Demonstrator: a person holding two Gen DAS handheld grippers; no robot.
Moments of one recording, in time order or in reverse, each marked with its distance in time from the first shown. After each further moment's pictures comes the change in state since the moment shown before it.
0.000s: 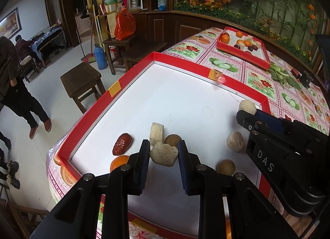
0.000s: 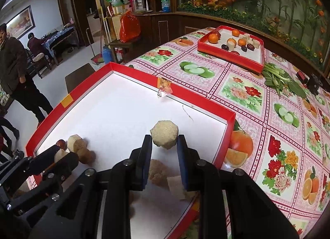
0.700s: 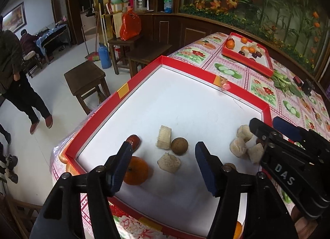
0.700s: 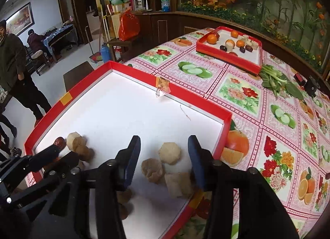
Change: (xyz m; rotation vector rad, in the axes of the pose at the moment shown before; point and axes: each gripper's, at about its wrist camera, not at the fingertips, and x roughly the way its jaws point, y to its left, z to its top) left arm -0.008 0.007 0.002 -0.040 -0.008 0.003; right arm -0.007 0.000 -0.001 -0.015 0.004 -0.023
